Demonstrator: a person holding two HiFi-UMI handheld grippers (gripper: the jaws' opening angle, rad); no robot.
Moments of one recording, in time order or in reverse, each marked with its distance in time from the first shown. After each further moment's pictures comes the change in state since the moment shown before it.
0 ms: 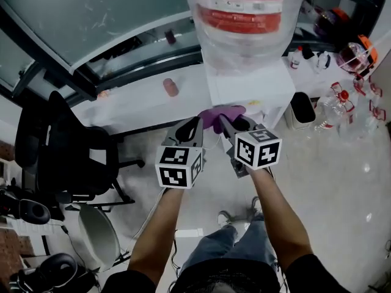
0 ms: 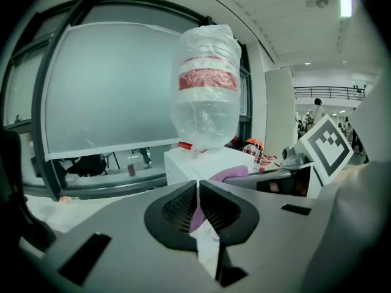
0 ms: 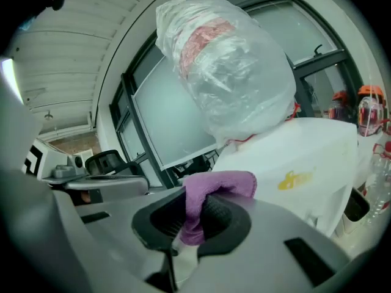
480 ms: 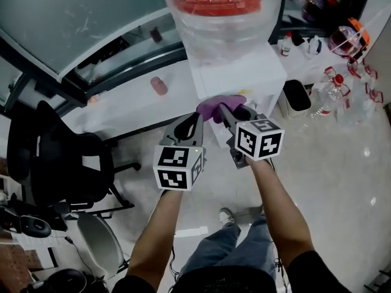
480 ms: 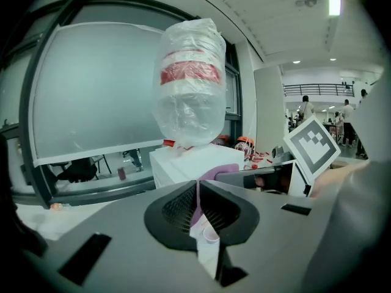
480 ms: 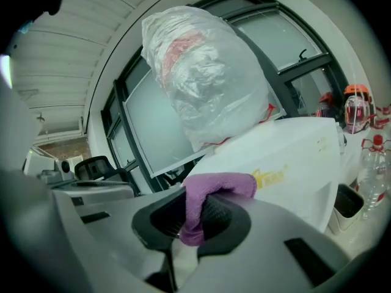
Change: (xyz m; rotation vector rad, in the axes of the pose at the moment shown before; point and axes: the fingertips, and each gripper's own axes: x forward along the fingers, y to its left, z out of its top) left arm 0.019 -0.032 -0.010 0.056 -0.013 -0.066; right arm -0.009 -0.044 -0.003 0.046 -0.079 -0.072
